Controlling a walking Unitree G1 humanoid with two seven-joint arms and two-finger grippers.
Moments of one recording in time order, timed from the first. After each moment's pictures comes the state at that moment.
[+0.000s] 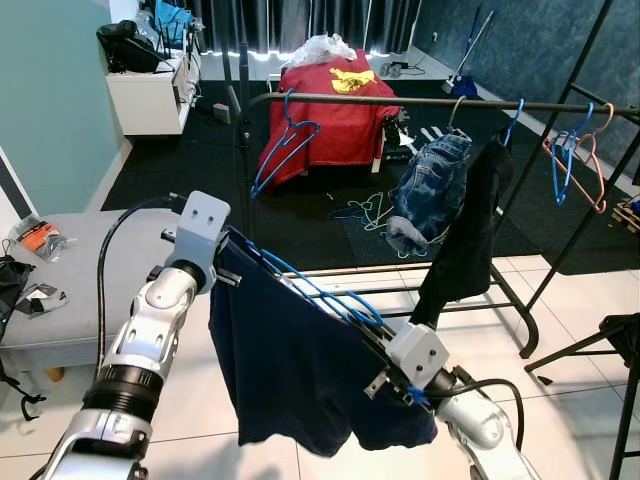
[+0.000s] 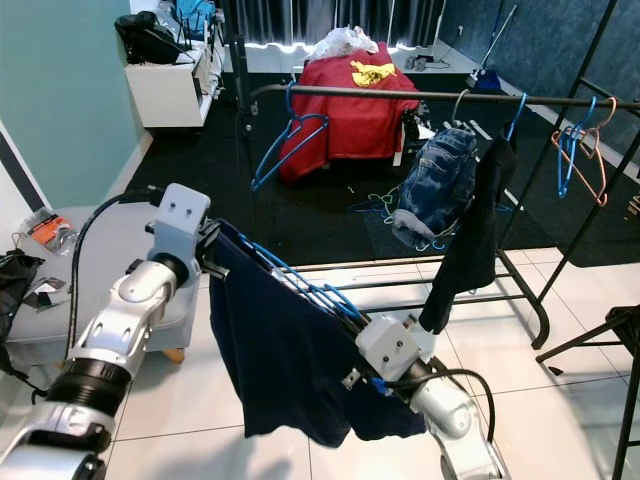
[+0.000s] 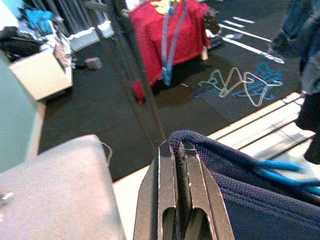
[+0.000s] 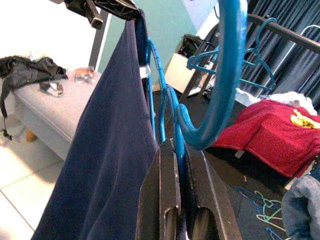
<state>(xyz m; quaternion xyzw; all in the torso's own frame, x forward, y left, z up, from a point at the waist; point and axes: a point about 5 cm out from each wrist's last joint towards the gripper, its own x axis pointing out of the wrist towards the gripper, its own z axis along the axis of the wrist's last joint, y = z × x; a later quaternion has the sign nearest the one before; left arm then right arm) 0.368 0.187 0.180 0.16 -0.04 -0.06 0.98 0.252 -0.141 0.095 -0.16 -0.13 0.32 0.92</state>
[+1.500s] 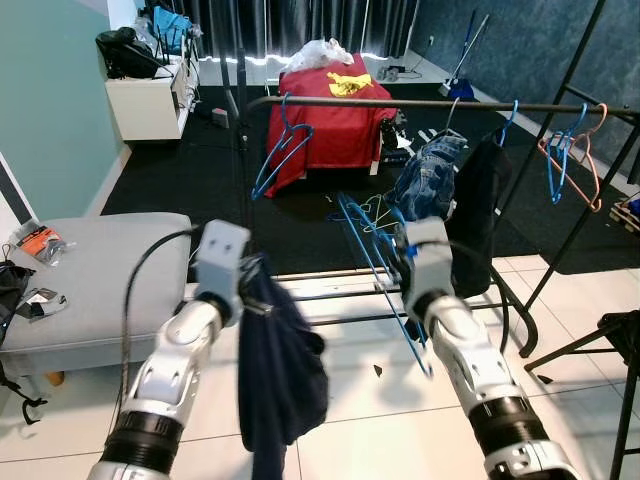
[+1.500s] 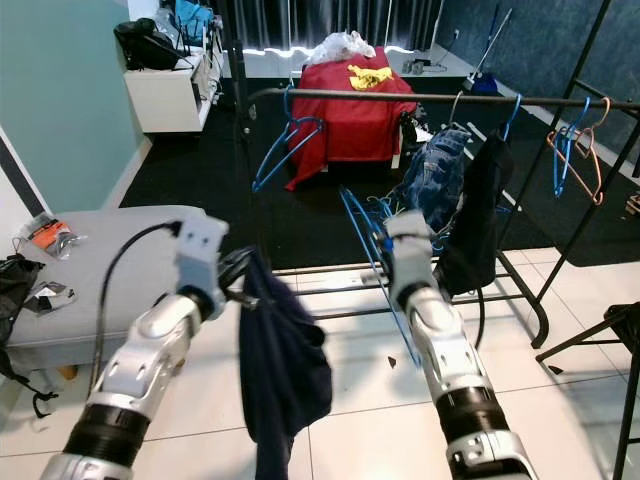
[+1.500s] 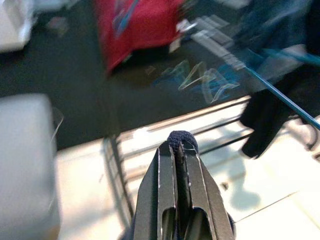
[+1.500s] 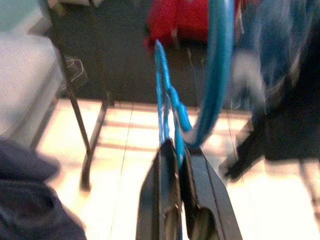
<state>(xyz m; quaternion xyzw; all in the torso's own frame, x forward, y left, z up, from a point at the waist) 0.324 0.158 0.127 0.02 0.03 -0.06 1.00 0.346 -0.166 0.106 -0.05 0.14 0.06 0.99</state>
